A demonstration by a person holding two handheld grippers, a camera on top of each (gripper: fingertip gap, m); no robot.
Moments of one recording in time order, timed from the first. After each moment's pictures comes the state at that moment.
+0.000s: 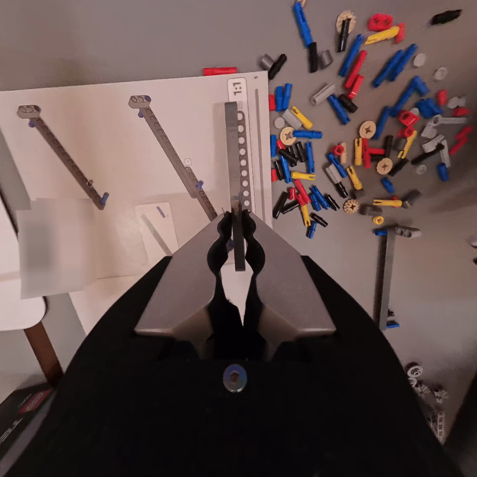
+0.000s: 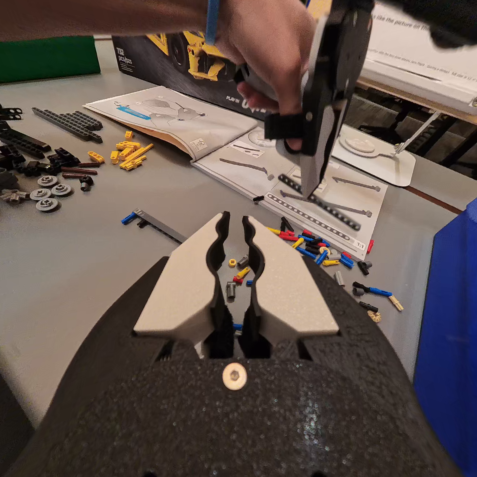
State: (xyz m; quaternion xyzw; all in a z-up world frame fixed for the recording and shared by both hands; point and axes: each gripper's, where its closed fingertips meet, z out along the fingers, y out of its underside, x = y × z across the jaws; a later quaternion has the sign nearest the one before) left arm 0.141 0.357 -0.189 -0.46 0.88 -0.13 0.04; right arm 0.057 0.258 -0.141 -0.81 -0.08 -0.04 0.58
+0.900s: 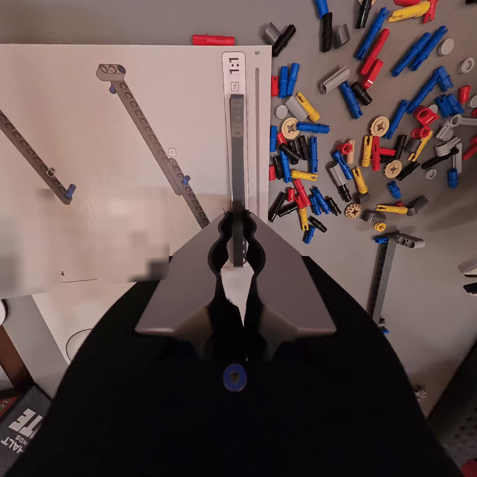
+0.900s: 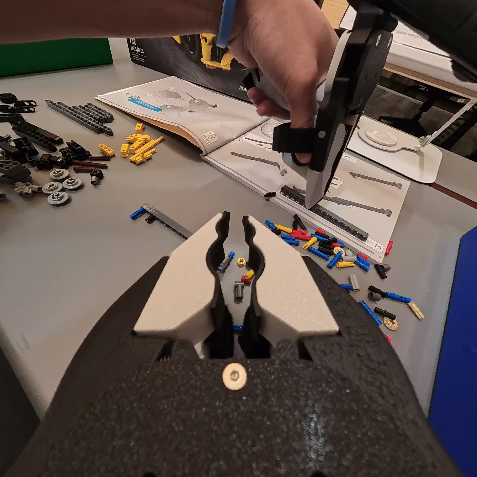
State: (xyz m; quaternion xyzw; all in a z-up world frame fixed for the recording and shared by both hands) left arm 0.136 0.352 -0.210 -0.49 0.87 -0.11 0.01; right arm 0.050 0.262 -0.149 -0.82 -0.09 -0.01 0.56
